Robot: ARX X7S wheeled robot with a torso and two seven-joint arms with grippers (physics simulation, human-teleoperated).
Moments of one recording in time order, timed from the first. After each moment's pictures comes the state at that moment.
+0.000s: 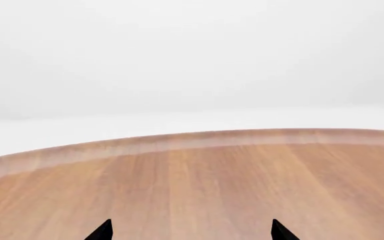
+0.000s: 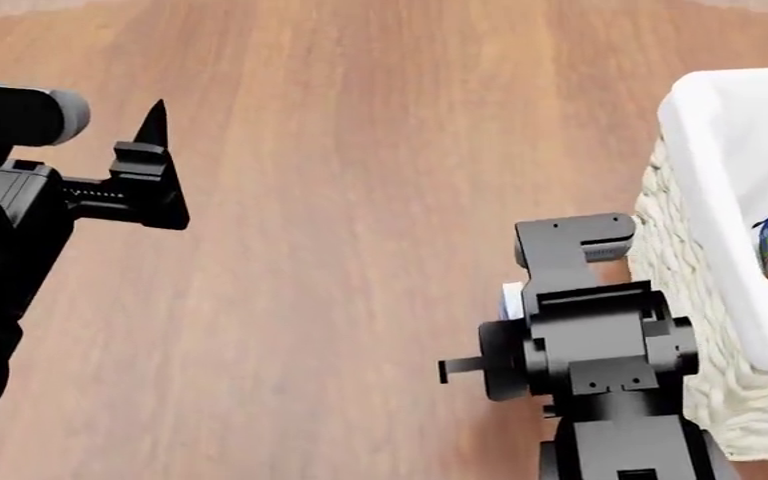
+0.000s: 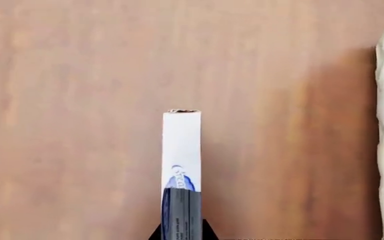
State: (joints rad) left arm -0.85 -0.32 0.28 0.18 -0.58 -0.75 -0.32; right arm 1.31 0.08 -0.20 1.31 -0.01 0.84 -0.25
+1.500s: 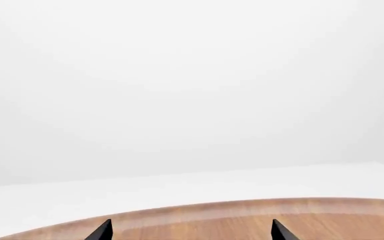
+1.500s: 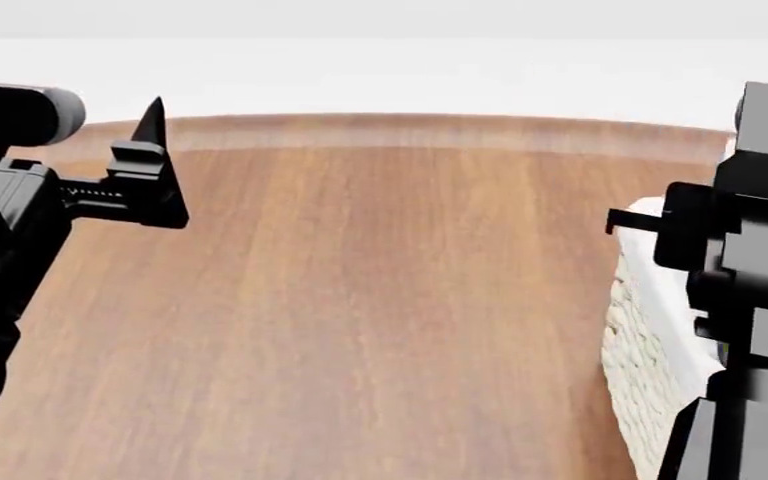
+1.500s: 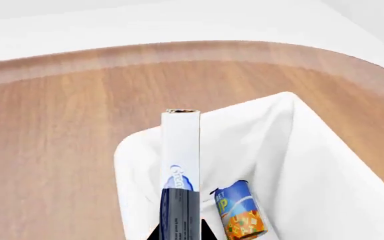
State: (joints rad) left arm -0.84 -0.33 0.29 0.20 -0.60 -0.75 -0.35; right arm 1.31 0.24 0.10 0.85 -0.06 1.00 0.04
